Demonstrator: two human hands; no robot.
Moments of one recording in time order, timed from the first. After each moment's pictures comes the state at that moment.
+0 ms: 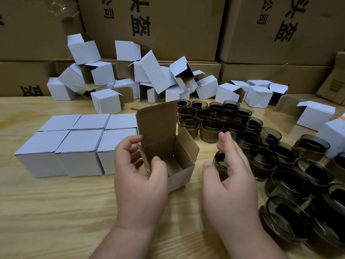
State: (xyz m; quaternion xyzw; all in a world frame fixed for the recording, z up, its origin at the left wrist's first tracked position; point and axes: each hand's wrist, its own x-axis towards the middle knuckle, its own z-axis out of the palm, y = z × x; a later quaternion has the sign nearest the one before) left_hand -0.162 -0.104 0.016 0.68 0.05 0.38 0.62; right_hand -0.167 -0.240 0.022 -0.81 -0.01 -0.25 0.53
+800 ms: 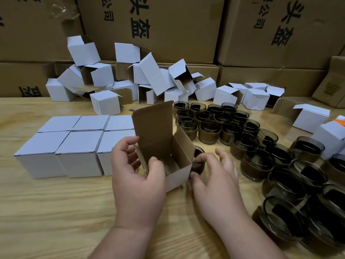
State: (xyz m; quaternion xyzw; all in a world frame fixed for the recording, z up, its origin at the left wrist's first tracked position) left_hand -0.162 -0.103 0.016 0.67 0.06 0.39 0.63; right_hand -0.149 -0.244 0.007 -0.92 0.00 -0.12 0.37
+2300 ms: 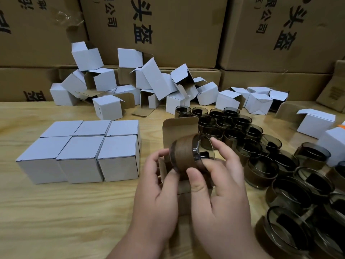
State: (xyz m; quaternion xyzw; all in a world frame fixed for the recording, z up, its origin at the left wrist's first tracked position) left_hand -0.163 -0.114 0.003 0.71 -0.03 0.23 0.67; right_hand -0.172 -0.230 0.021 -0.79 -0.16 -0.34 0.49
